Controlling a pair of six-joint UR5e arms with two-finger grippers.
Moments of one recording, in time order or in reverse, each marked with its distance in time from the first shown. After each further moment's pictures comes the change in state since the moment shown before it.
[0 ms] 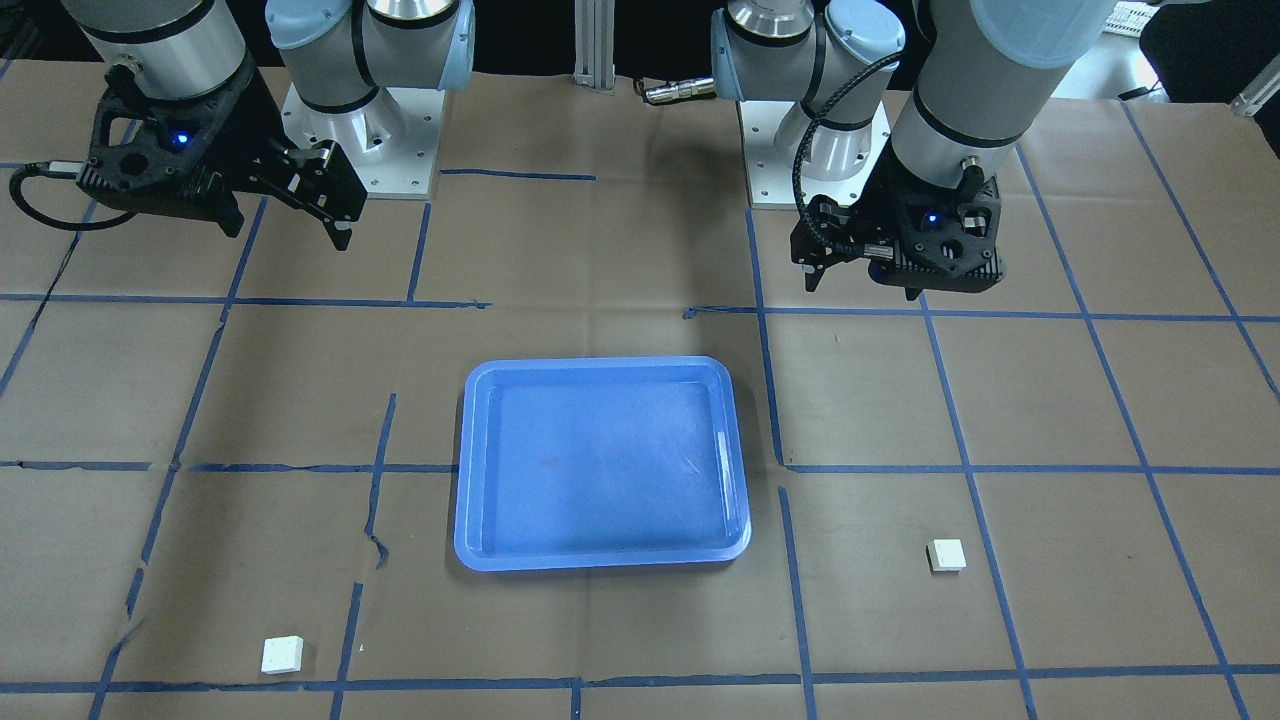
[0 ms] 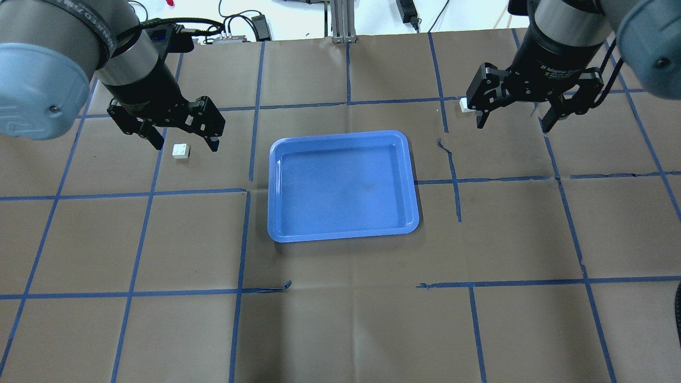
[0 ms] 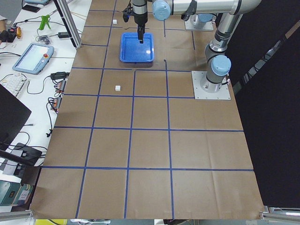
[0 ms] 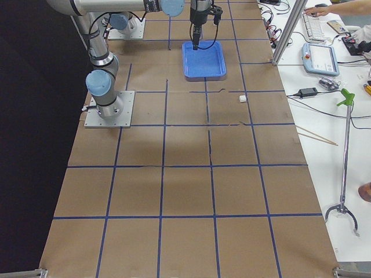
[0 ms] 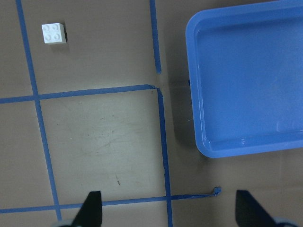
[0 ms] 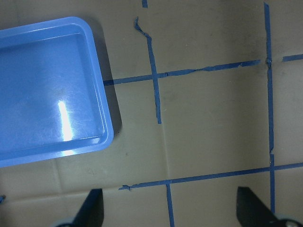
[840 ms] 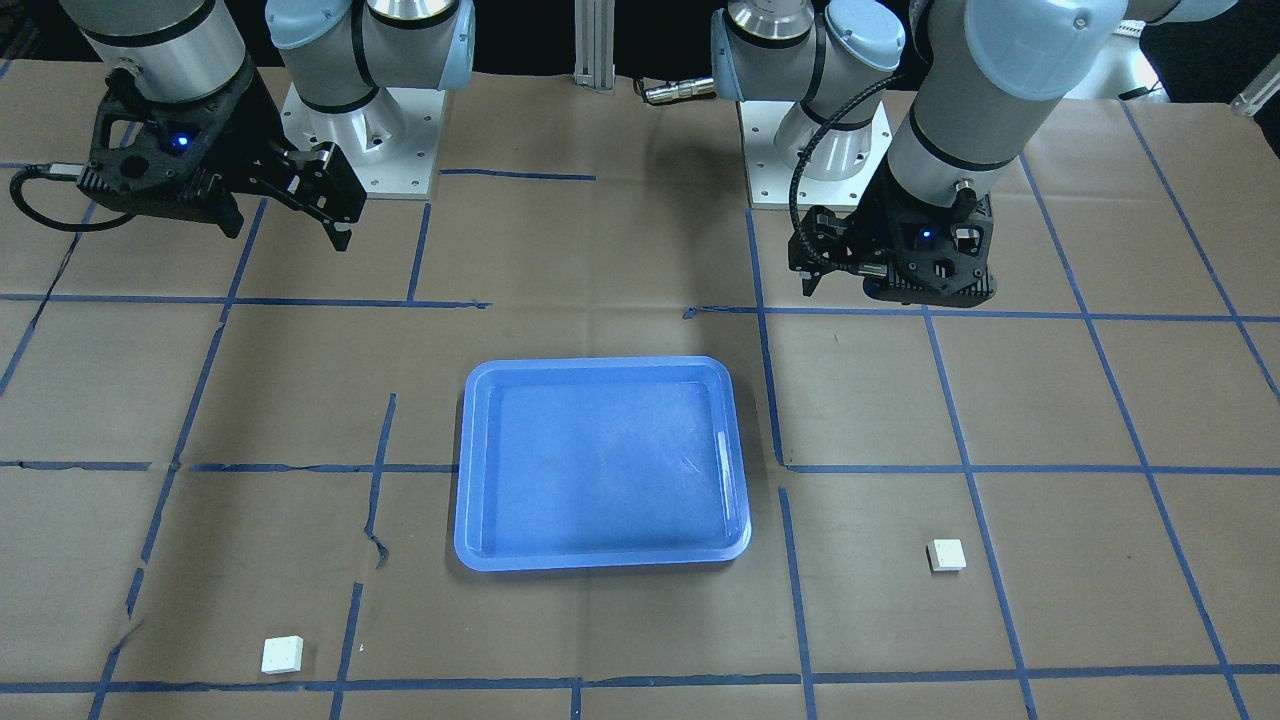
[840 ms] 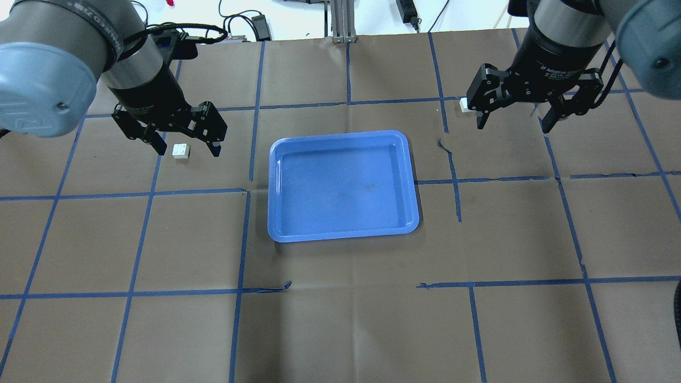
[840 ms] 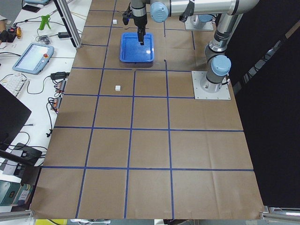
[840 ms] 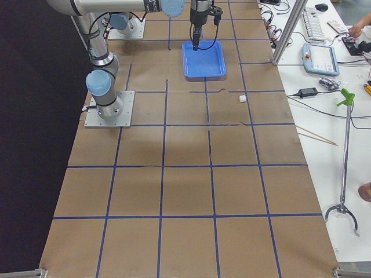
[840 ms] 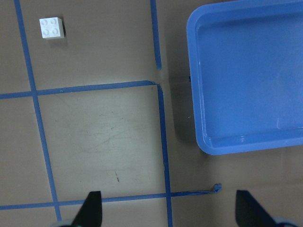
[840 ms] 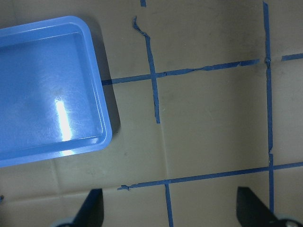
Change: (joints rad) left arm 0.013 -0.027 0.015 -0.053 -0.001 0.002; right arm -0.001 0.001 0.002 -0.001 -0.004 0.000
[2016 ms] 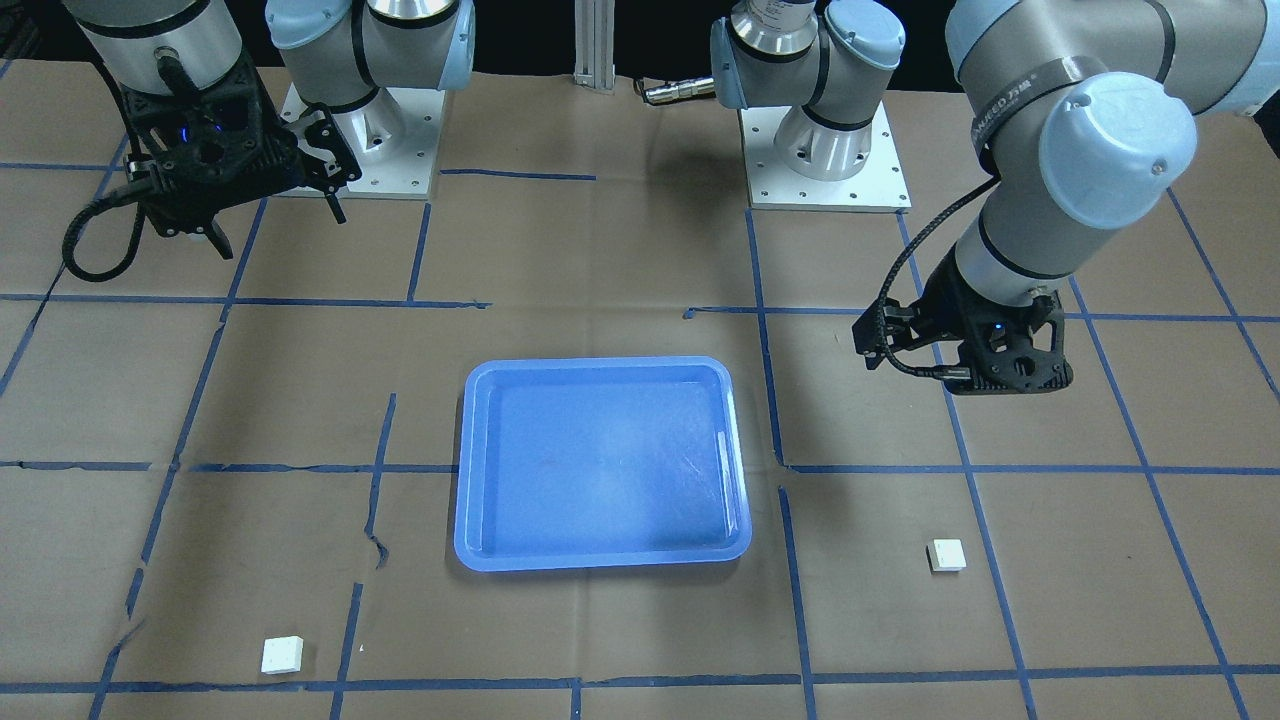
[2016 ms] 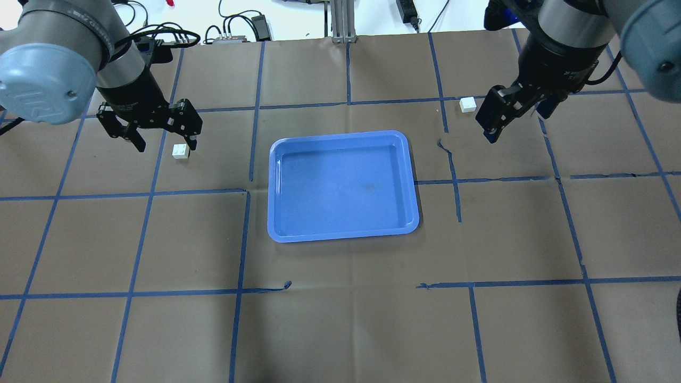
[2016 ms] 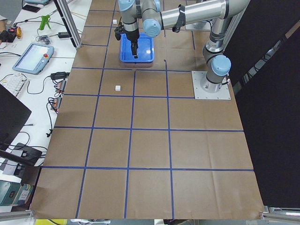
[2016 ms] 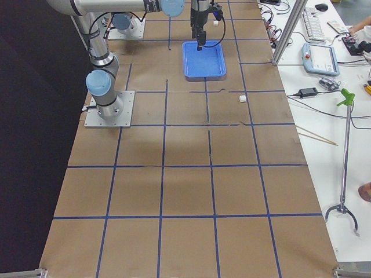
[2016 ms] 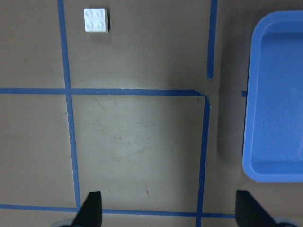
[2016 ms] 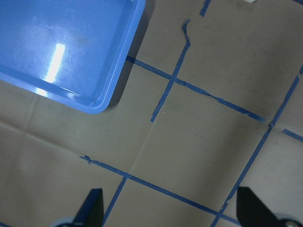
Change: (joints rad) left arm 0.101 -0.120 -0.017 0.151 0.054 -0.007; right arm -0.001 -0.008 0.005 -0.006 -0.010 -0.653
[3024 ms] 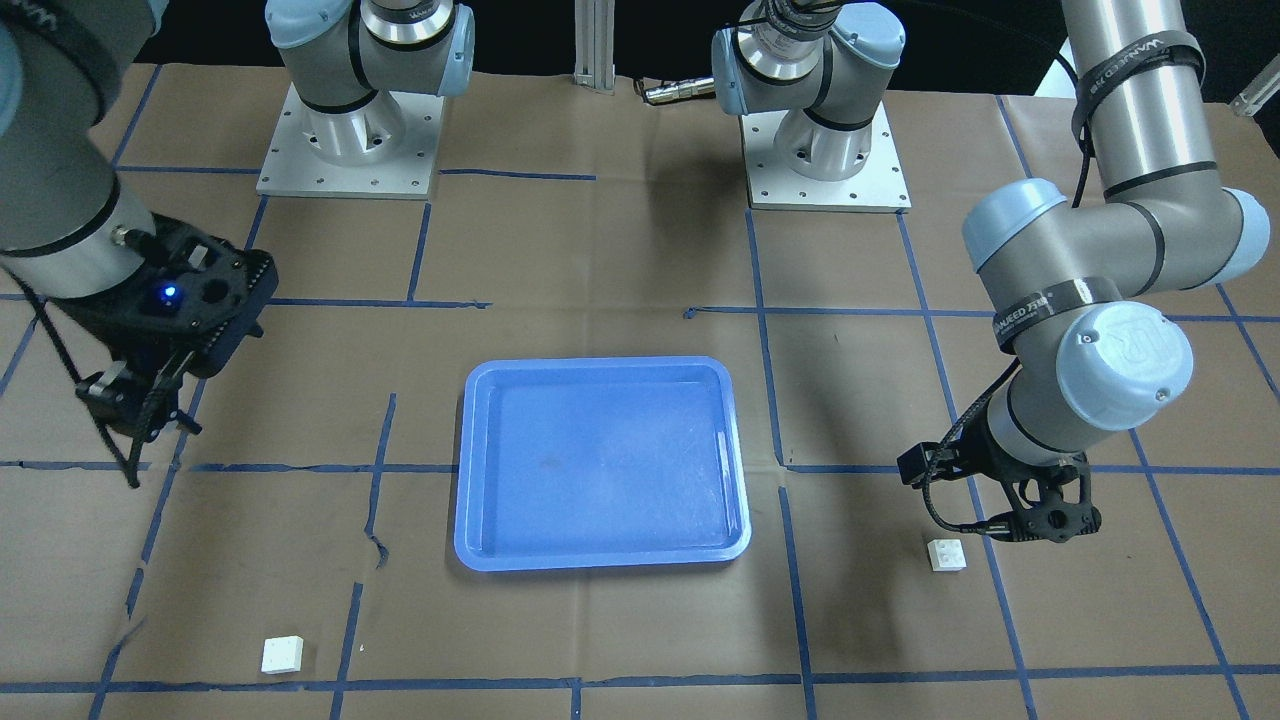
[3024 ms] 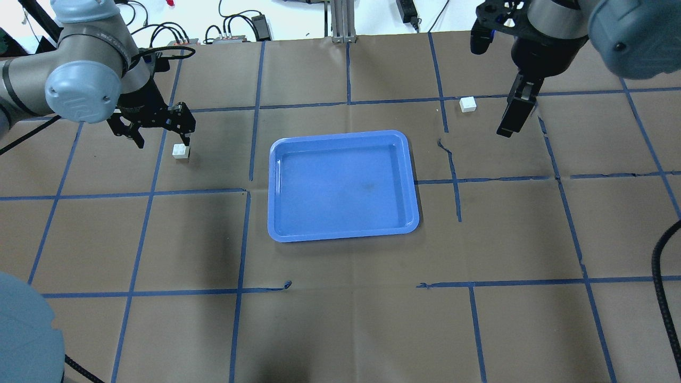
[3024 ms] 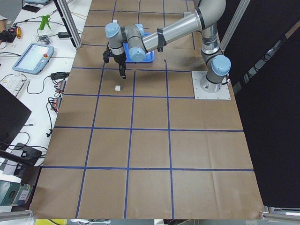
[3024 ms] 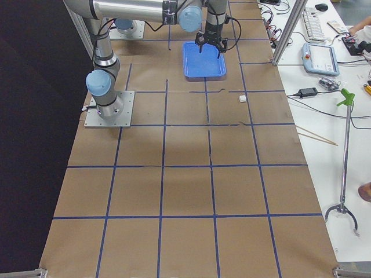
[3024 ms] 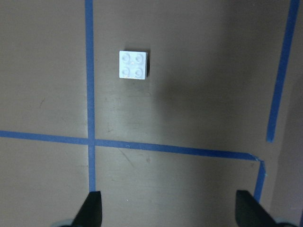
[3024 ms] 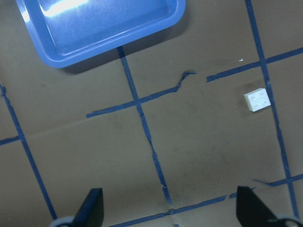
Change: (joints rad) left arm 0.070 -0.241 0.017 0.241 0.075 0.020; right arm -0.089 0.278 -0.175 -0.110 0.009 -0.867
